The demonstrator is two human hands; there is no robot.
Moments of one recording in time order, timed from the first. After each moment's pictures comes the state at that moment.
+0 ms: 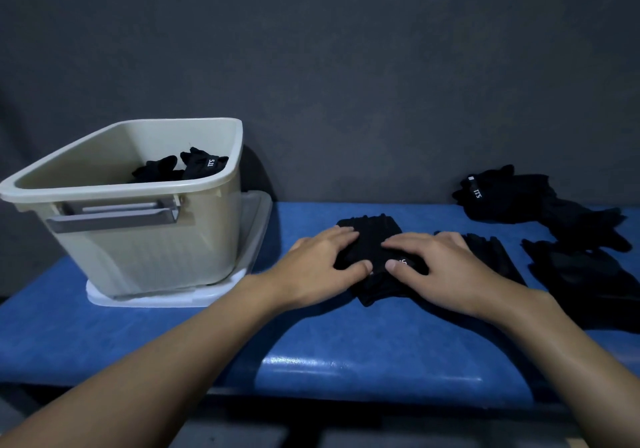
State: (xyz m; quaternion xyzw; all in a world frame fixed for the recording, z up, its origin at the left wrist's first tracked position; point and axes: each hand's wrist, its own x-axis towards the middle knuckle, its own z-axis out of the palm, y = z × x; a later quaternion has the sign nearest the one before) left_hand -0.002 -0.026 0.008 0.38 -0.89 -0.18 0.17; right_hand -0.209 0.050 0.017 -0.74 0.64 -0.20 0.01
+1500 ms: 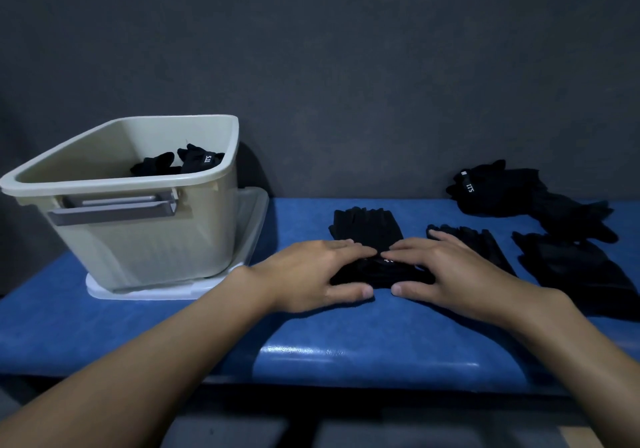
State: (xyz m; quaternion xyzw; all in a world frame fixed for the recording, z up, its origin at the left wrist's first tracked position) left_hand 0.011 -0.014 0.015 0.25 -0.96 -0.09 0.08; right_hand -0.223 0.070 0.018 -0.79 0.60 -0.12 0.03
